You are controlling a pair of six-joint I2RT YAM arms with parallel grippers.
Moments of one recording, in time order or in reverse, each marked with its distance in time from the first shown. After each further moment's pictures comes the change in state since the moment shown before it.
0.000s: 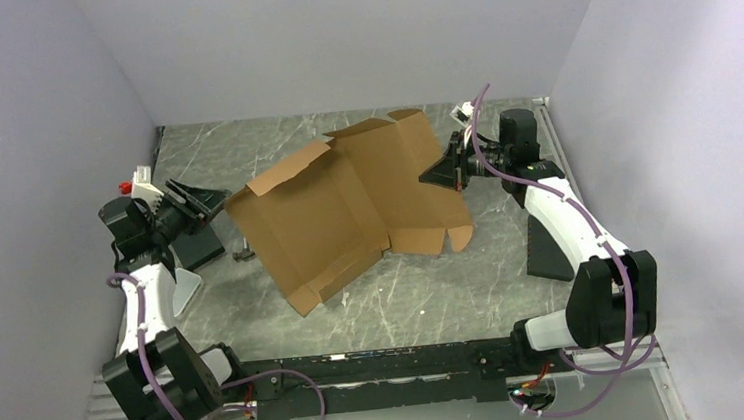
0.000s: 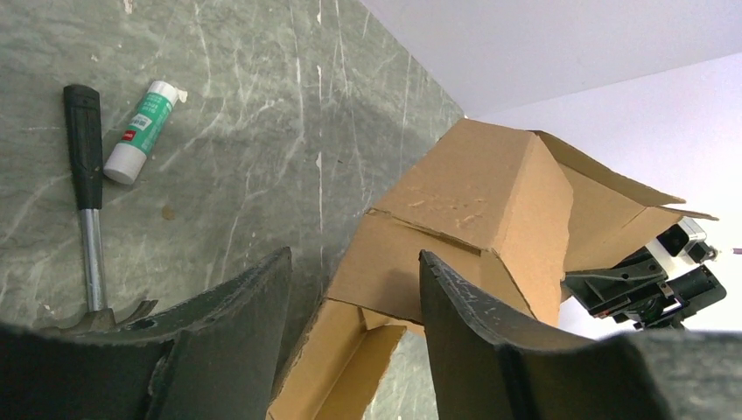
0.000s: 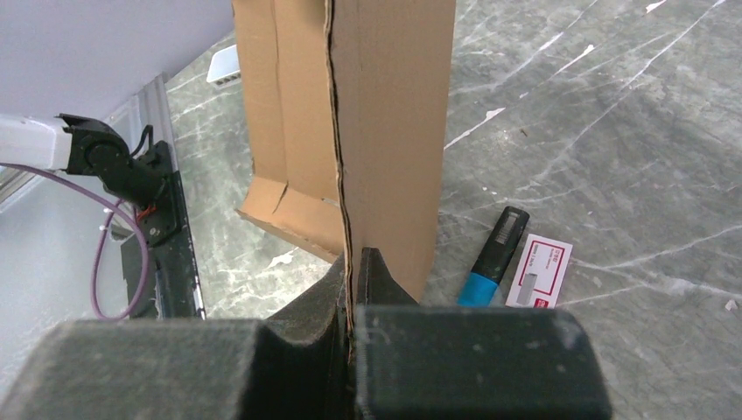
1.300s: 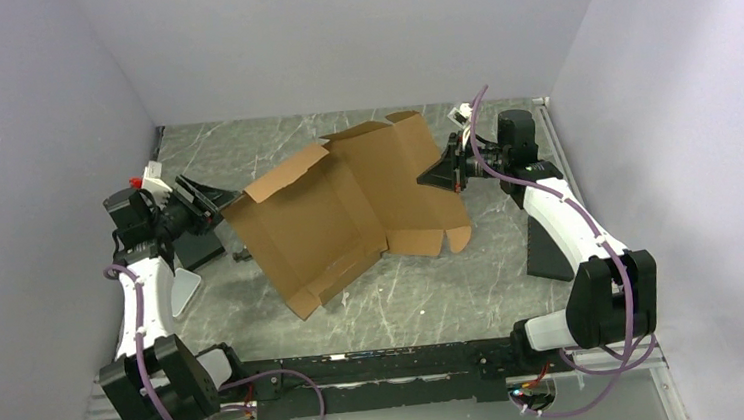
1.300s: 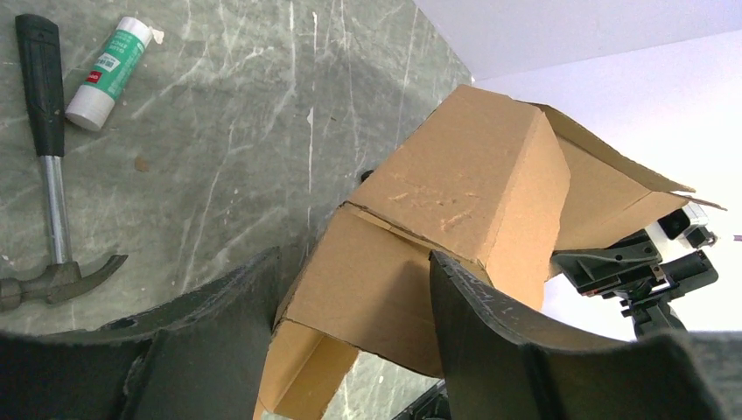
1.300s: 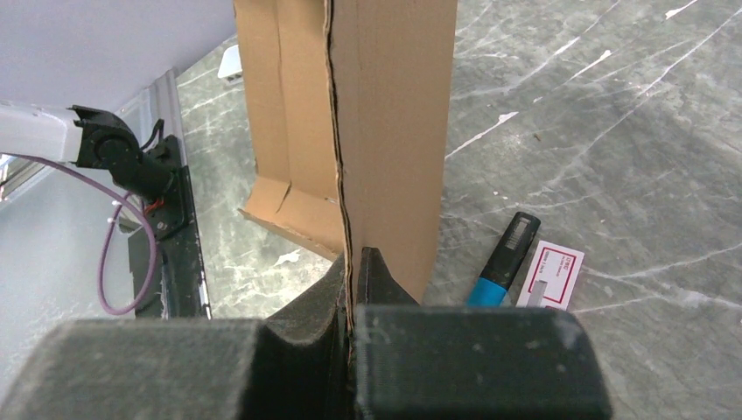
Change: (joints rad) left arm -0.058 0.004 0.093 -0.235 -0.012 0.061; right arm 0.010 0.000 -0.006 0.013 -0.022 -0.003
